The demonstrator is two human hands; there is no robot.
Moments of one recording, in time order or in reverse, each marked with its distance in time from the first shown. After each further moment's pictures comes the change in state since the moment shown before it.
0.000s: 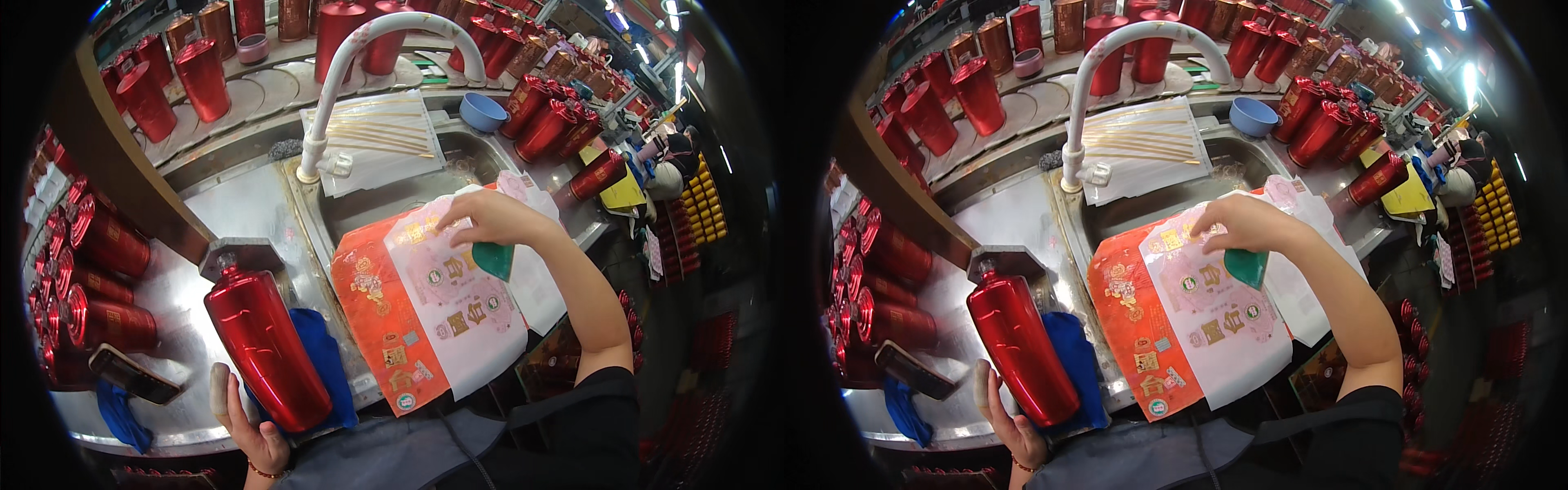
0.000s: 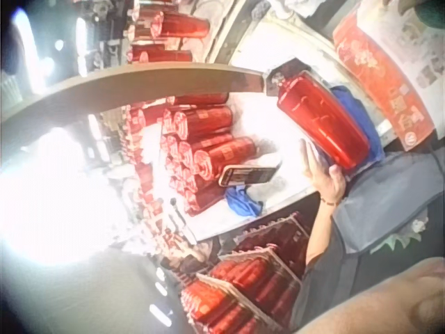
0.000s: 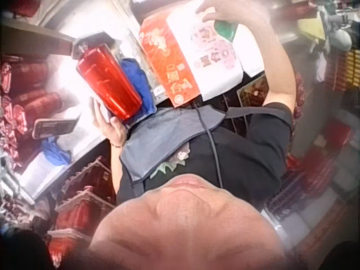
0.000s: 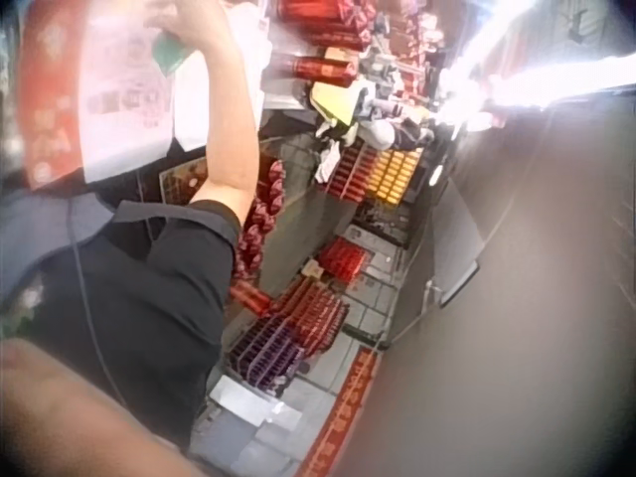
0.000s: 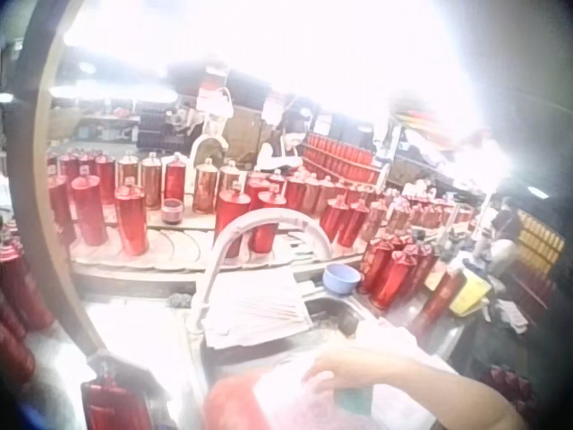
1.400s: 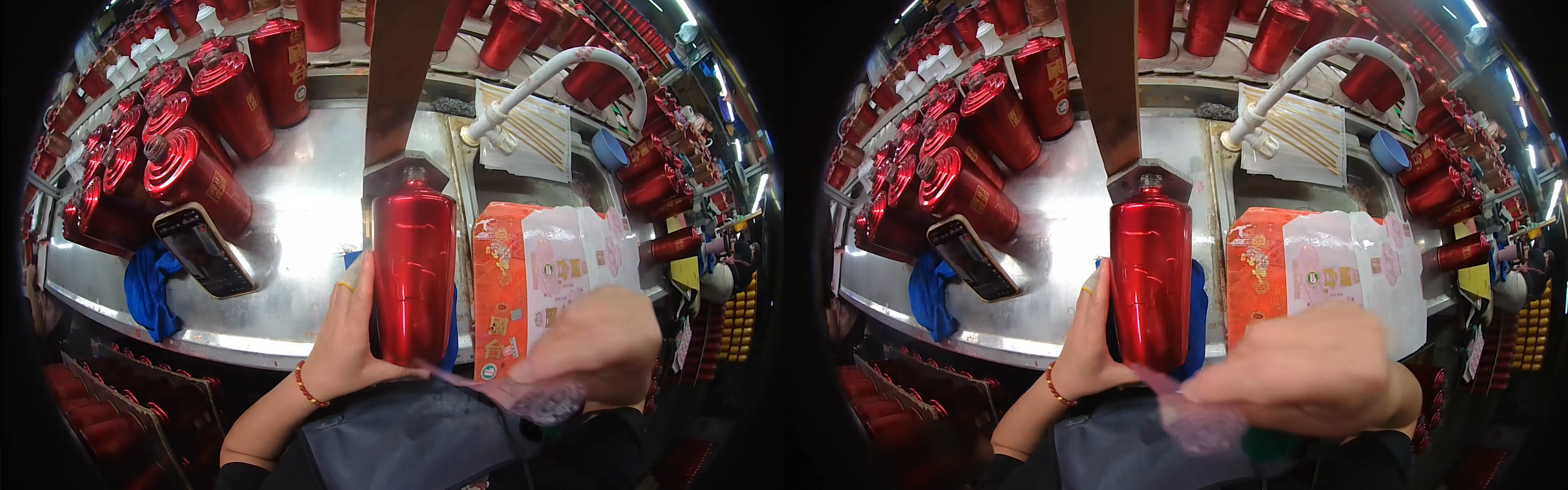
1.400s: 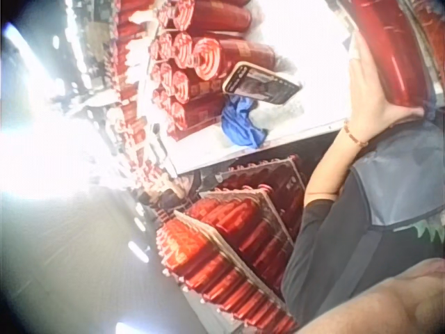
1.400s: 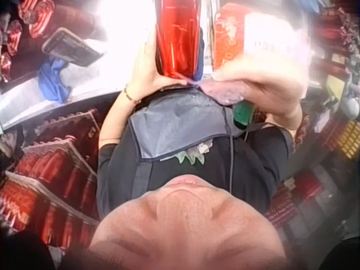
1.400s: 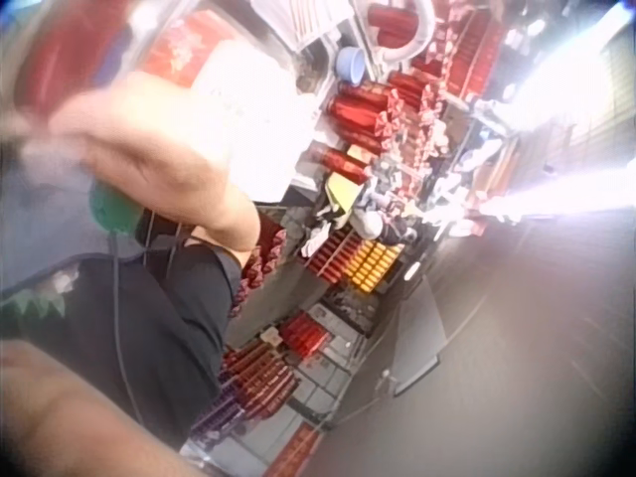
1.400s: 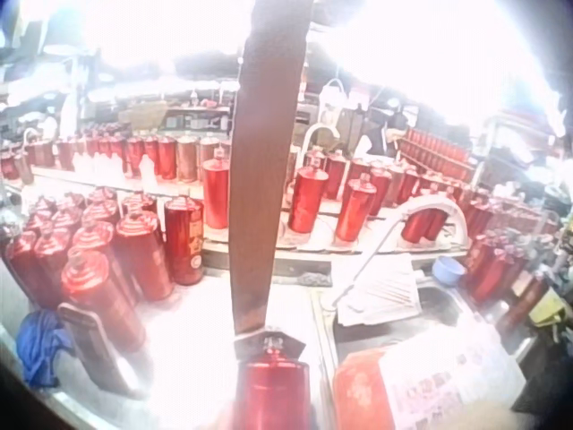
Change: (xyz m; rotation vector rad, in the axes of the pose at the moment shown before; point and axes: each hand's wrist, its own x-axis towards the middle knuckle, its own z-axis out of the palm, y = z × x) left_hand 0.052 0.014 -0.010 -0.195 -0.368 0.141; right_hand -0.040 -0.241 0.001 0.406 0.156 -0.654
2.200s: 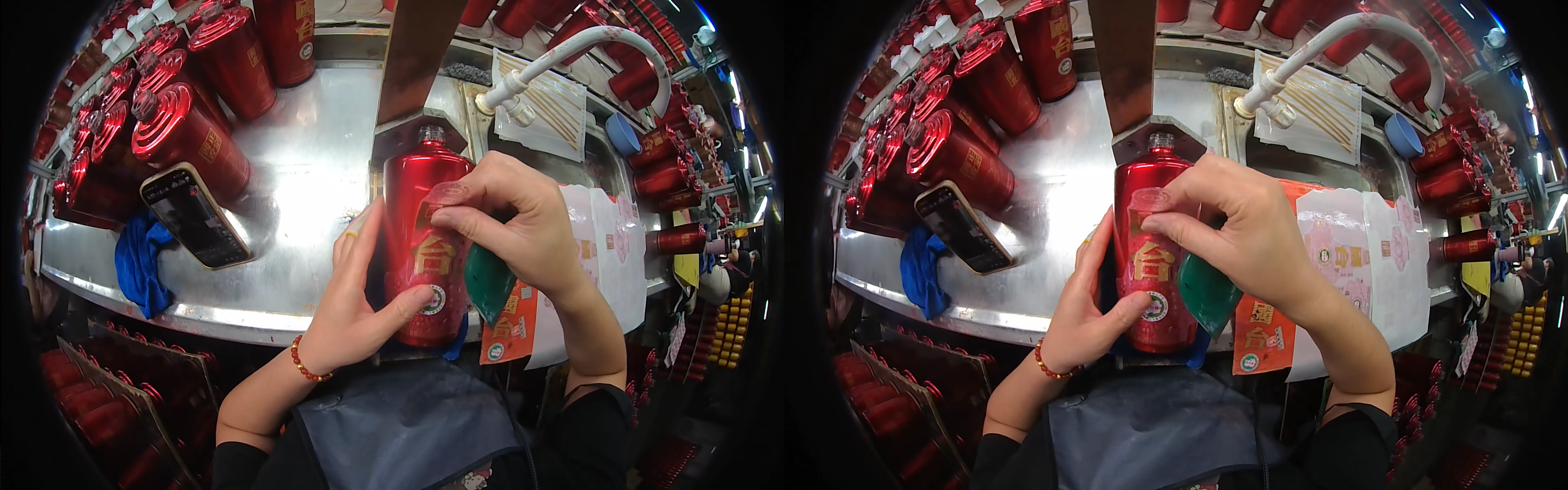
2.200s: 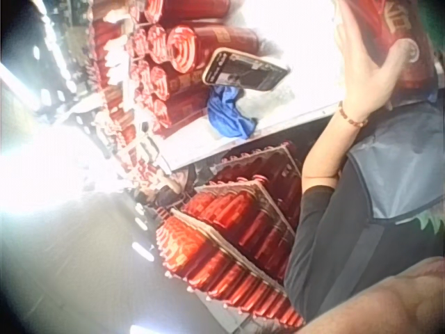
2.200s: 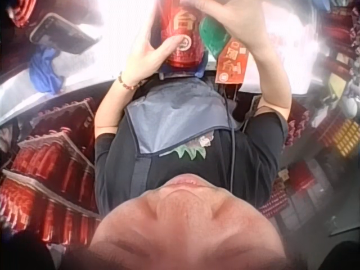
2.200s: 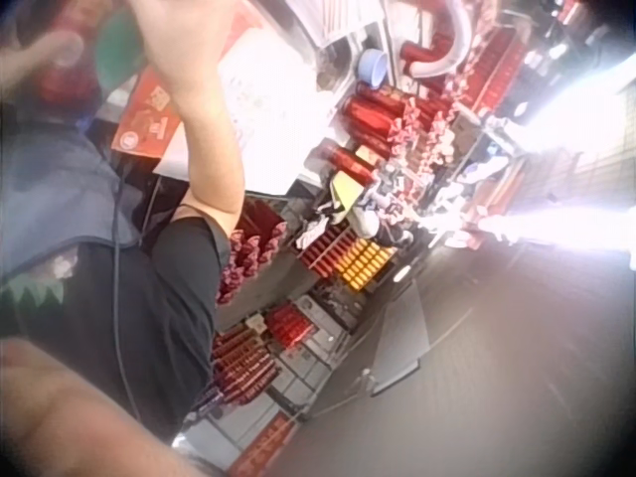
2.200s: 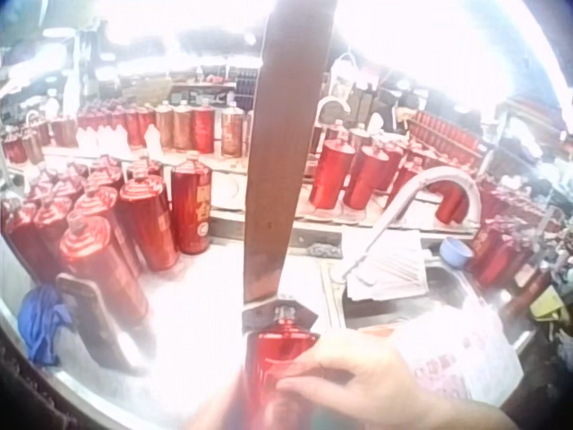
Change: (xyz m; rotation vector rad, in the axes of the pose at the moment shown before) left_hand 0.016 0.002 0.001 -0.385 0.119 -0.182; right_hand 0.048 0.082 0.056 0.126 0.188 0.223
